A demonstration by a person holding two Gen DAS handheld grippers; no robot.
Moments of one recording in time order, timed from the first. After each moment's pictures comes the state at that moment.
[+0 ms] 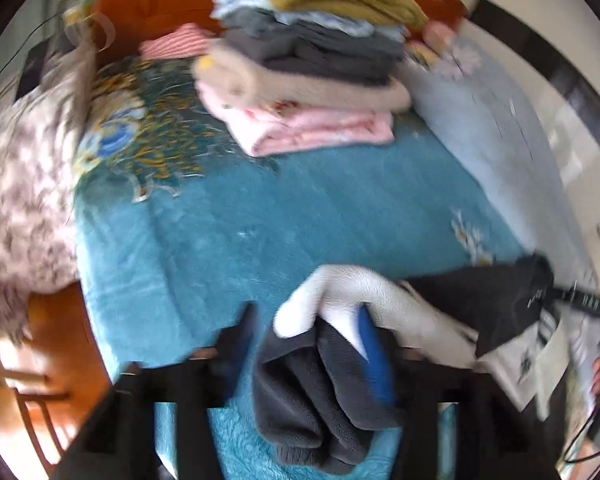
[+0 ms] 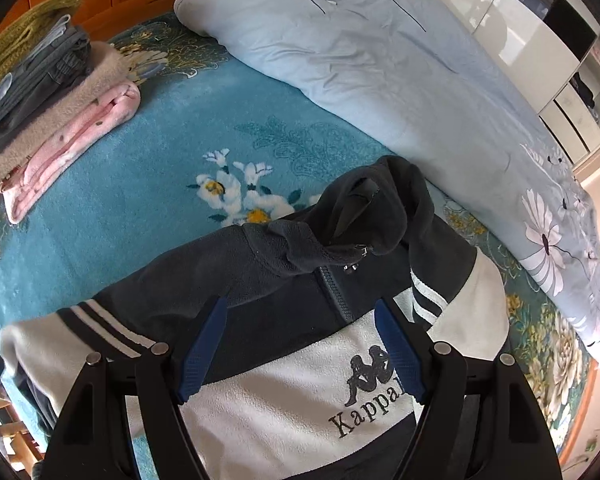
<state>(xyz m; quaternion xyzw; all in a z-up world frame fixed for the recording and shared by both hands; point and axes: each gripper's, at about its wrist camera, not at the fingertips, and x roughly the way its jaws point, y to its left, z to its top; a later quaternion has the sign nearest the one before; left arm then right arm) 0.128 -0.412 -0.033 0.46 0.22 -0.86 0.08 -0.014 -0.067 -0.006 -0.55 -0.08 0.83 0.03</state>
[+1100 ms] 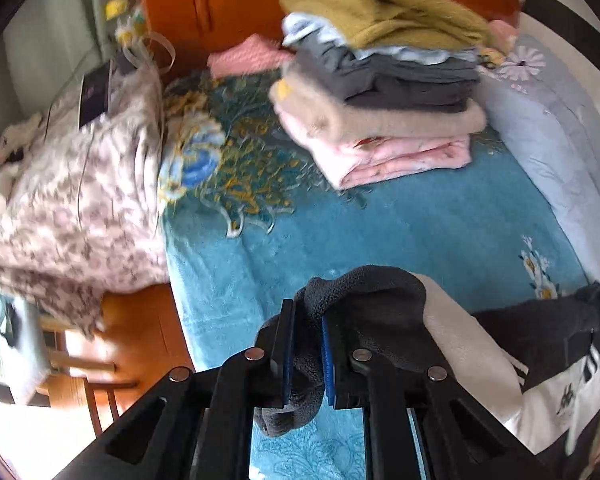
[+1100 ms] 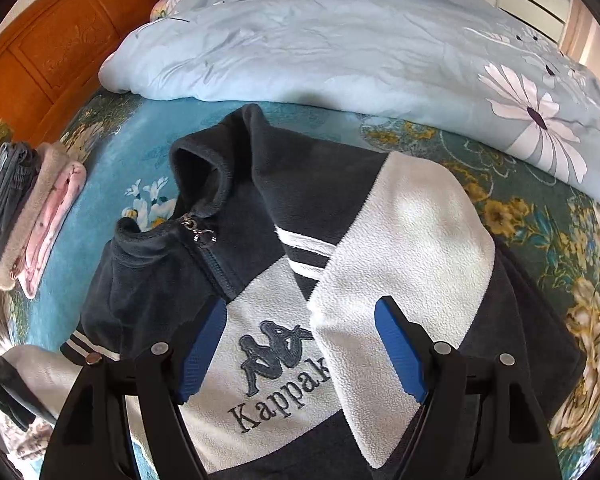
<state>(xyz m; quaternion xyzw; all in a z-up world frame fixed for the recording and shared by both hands) 0.097 -0.436 -0.002 0.51 0.16 -0.82 0.21 0.018 0.110 -0.039 -0.55 0.12 0.82 0.04</state>
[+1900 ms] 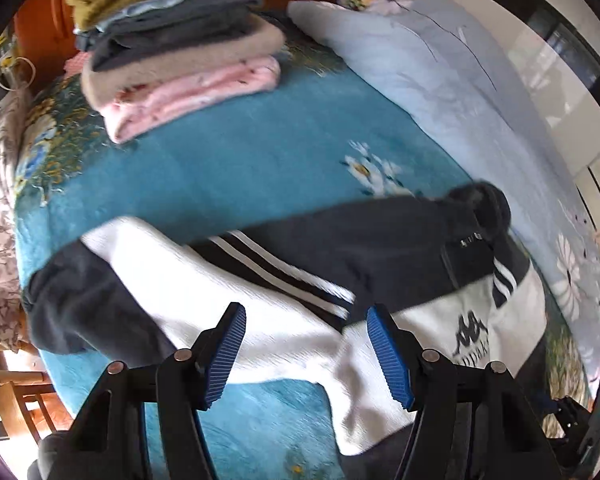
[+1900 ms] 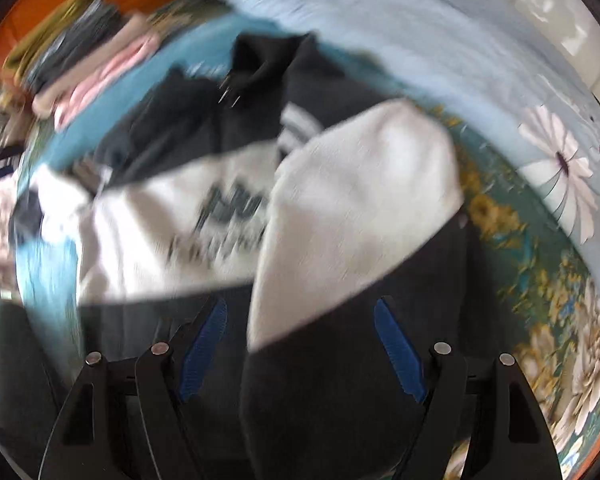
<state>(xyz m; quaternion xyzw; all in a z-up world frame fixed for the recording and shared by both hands) 0.092 -0.193 -0.024 0.54 0.14 -0.83 0.00 0.115 0.126 -0.052 -0.60 -0.07 0.79 -0.14</state>
